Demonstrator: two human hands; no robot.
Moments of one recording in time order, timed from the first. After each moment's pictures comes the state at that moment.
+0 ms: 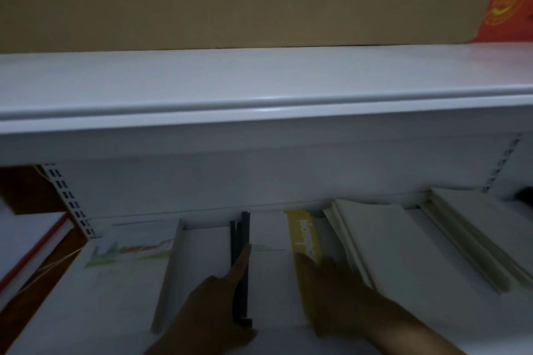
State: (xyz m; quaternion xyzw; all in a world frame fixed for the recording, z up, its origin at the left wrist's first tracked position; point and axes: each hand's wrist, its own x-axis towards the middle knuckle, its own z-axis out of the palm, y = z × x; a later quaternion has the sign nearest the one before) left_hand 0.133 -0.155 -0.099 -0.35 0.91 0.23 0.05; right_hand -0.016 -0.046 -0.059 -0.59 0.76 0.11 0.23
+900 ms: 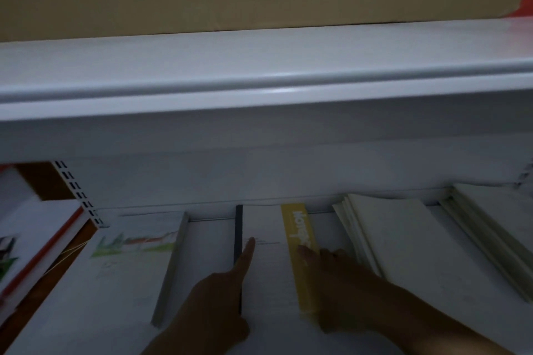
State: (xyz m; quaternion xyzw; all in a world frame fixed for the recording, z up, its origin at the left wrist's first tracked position) left_hand 0.128 -0.146 -0.082 -0.39 0.89 0.24 0.05; right_hand -0.060 -0.051 -0.093 -0.64 0.75 0.06 0.15
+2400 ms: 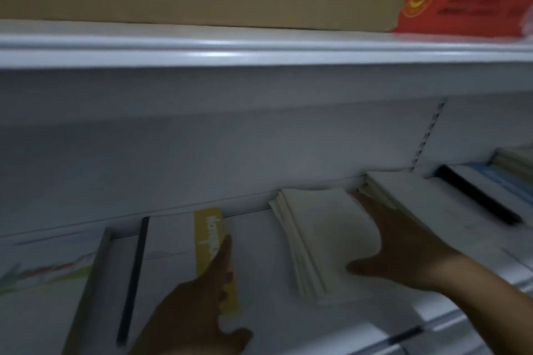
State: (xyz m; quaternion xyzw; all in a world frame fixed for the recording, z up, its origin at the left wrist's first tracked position) left_hand 0.138 -0.081 -0.203 -0.33 0.87 0.34 0.09; right_hand -0.126 0.065 -0.018 -0.42 0.89 -0.15 0.13
